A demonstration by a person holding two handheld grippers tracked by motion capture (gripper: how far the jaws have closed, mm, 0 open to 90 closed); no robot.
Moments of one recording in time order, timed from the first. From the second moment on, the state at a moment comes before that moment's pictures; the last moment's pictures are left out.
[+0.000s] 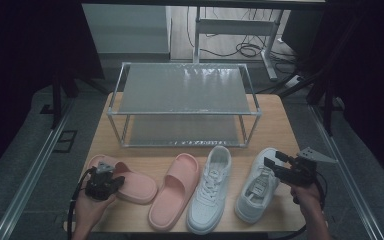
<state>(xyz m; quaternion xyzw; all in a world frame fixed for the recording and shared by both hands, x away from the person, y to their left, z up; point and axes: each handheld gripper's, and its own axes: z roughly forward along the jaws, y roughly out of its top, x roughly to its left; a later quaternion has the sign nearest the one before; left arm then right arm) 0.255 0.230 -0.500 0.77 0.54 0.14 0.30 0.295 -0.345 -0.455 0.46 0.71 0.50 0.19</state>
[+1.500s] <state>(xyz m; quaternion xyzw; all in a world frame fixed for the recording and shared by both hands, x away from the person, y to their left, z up) 0.239 0.306 -0.470 0.72 0.57 0.14 0.37 0.291 -0.348 -0.449 0.45 0.71 0.51 0.17</state>
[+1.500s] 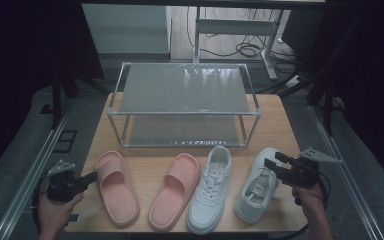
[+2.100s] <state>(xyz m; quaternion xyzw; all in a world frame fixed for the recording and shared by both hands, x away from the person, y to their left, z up) 0.280 0.337 -0.510 0.69 0.63 0.13 0.34 0.293 -0.347 -0.453 0.45 0.72 0.51 0.17</state>
